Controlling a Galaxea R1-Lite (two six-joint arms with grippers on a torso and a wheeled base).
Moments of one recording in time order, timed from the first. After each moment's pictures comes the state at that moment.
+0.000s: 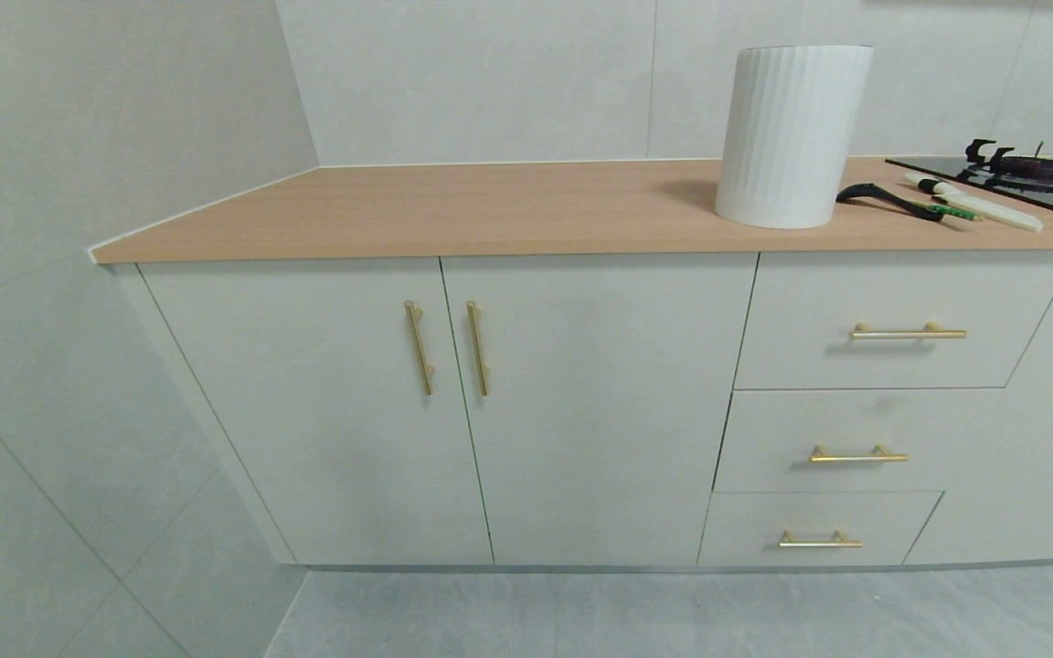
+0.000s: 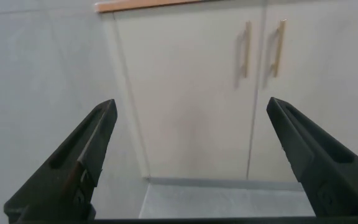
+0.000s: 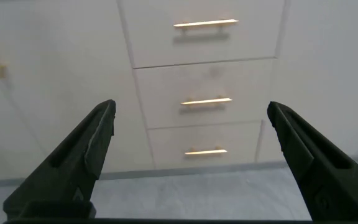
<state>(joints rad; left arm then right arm) 0.00 0.00 -0.05 -0.10 0.04 0.09 0.00 0.00 -0.03 -0.05 0.00 0.03</state>
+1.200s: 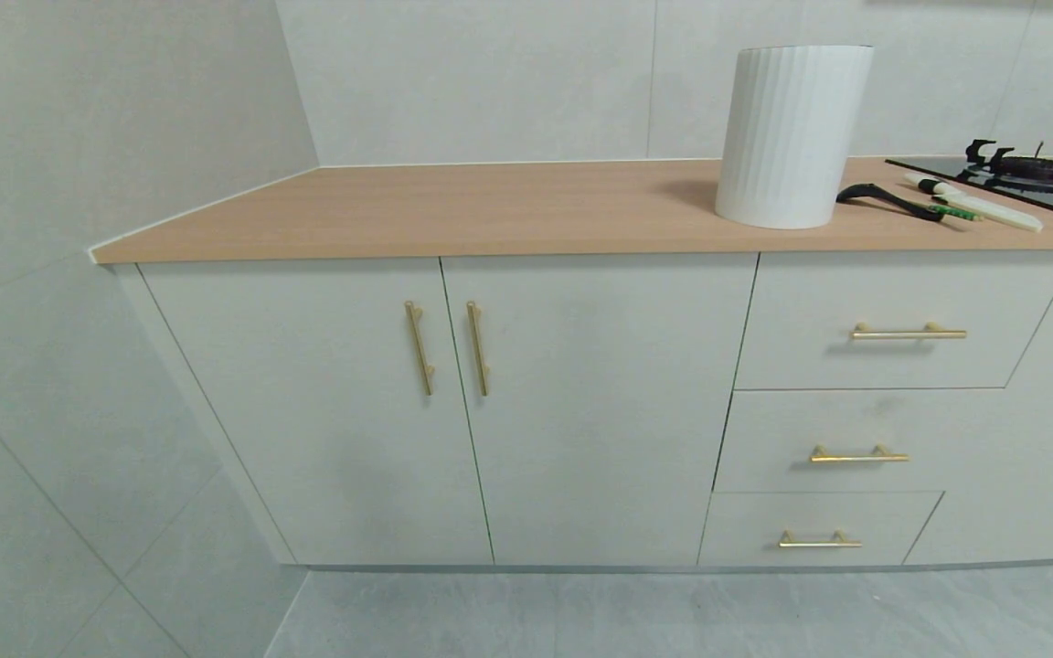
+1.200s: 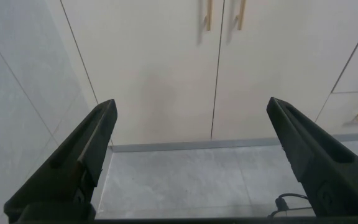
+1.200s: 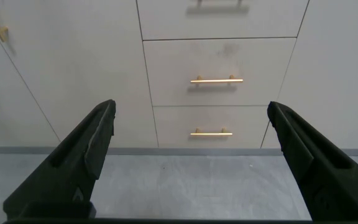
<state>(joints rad) 0.00 0.00 0.00 0.01 -0.06 0.01 0.00 0.00 0.00 0.00 0.01 0.02</state>
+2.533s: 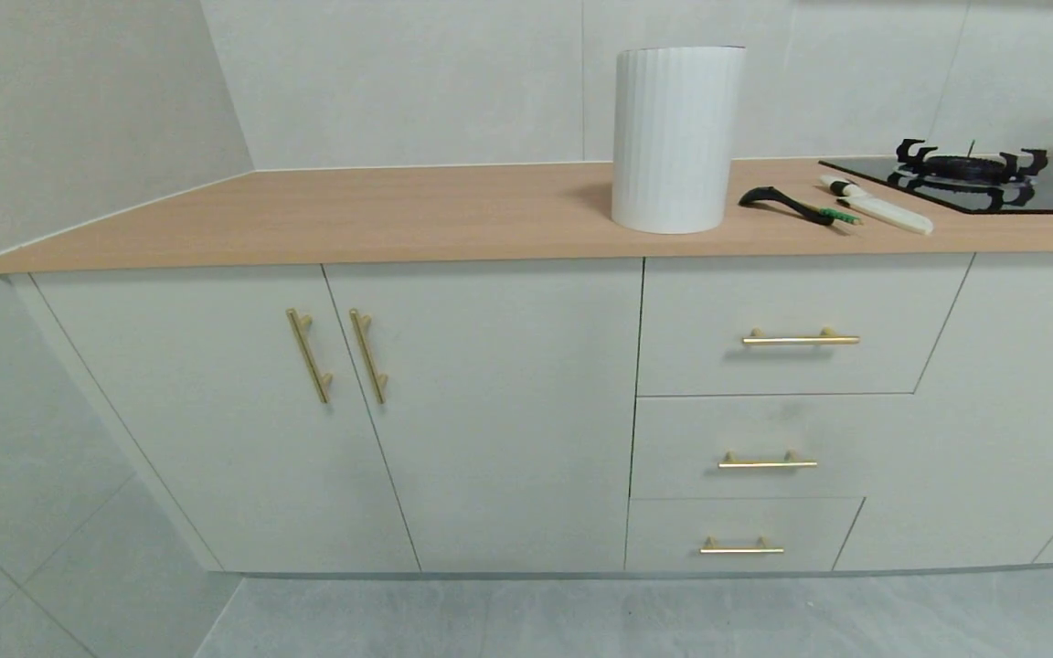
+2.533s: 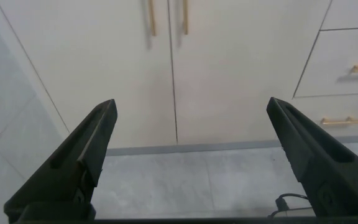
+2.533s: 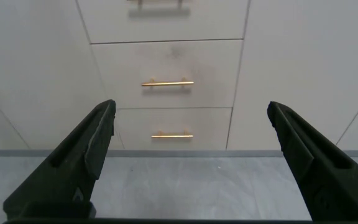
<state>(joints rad) 0.00 0.00 0.00 0.01 -0.06 0.01 0.00 0.00 0.00 0.00 0.01 0.02</state>
